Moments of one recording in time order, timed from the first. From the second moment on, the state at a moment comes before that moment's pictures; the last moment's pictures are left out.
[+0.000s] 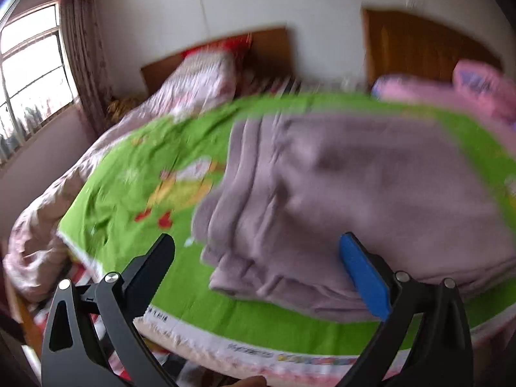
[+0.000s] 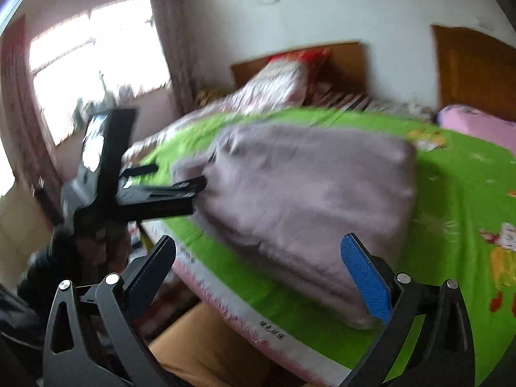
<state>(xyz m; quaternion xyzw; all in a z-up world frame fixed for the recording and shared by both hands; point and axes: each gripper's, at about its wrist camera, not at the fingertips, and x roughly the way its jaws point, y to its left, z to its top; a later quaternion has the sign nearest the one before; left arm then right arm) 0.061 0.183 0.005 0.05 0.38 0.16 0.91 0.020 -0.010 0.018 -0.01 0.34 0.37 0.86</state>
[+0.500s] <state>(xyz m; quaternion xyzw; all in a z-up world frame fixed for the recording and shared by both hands) 0.061 0.213 -0.009 -0.03 0.40 0.11 0.91 0.023 -0.016 -0.004 -0.01 0.37 0.39 0.84</state>
